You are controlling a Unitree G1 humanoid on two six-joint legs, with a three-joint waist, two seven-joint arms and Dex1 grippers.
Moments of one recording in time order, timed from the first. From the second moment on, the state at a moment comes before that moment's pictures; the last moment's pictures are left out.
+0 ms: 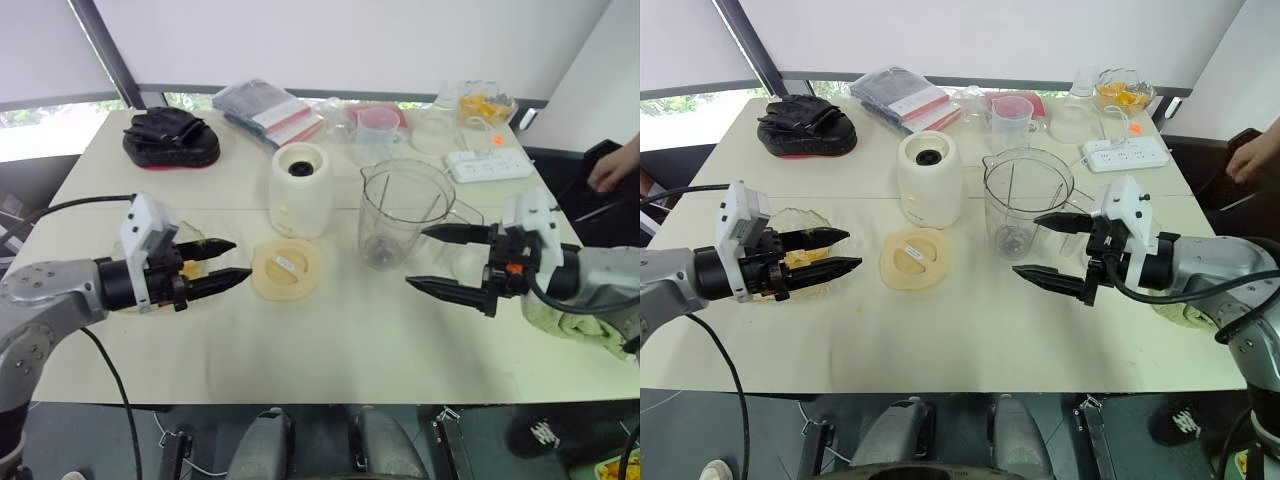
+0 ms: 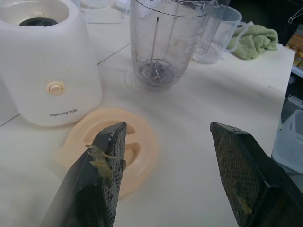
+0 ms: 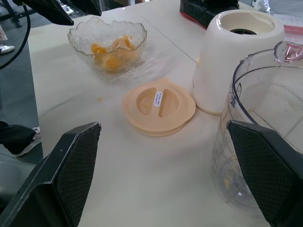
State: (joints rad) left arm -0.15 0.92 0.33 -0.54 -0.89 0.86 -0.82; right arm -0.23 -0.96 -0.25 -0.53 0.83 0.76 0.89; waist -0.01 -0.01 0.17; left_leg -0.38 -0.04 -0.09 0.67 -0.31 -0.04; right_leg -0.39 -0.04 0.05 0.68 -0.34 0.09
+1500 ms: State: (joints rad) left arm -0.49 1.20 0.03 0.13 -0.38 0.41 -1.24; right arm -0.26 -0.85 -0.15 -0.53 0.79 0.73 0.82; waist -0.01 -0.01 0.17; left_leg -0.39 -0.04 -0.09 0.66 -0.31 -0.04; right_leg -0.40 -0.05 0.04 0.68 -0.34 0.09
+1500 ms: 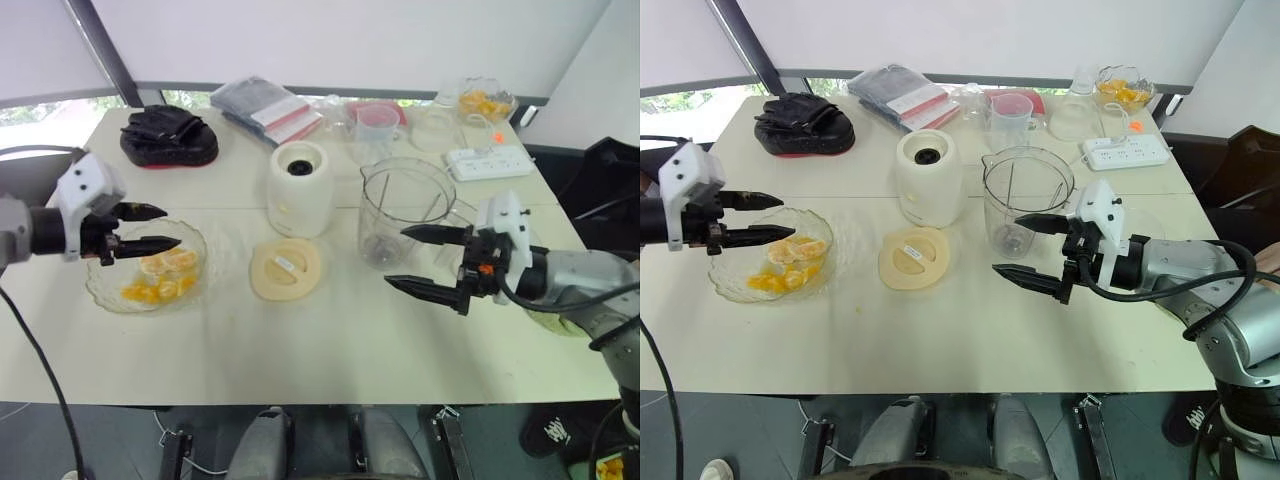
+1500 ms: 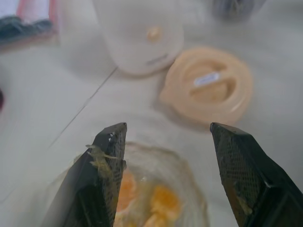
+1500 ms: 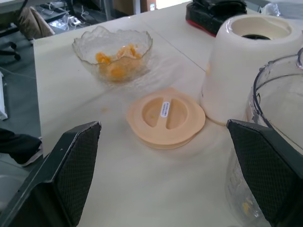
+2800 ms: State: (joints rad) left arm -1.08 0.84 -0.41 1.22 0.36 -0.21 -1.34; right arm -0.31 -0.81 -0.08 -0.53 0.75 0.74 0.86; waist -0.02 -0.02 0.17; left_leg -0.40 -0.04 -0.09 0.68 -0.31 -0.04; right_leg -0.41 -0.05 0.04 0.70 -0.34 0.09
